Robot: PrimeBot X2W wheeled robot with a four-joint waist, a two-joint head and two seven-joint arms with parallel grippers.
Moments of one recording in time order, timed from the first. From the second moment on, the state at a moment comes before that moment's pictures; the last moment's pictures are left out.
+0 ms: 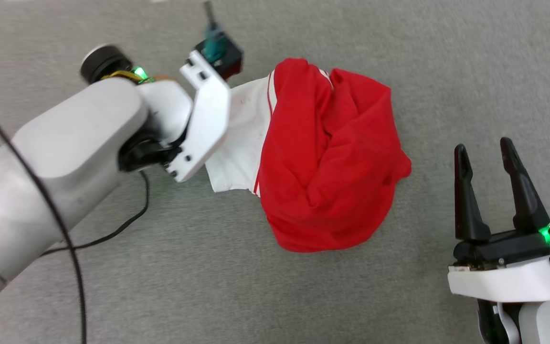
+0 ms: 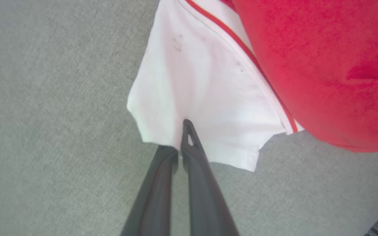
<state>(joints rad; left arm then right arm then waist) -1.32 0.57 -1.28 0.37 -1.01 -0.13 0.78 -0.12 -0.05 0.04 -0.15 0.17 0.13 -0.26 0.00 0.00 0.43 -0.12</state>
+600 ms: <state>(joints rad) -1.09 0.81 -1.28 0.50 -1.12 -0.12 0.66 -0.06 -0.05 0.04 -0.13 0.14 0.13 -0.26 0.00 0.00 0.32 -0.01</state>
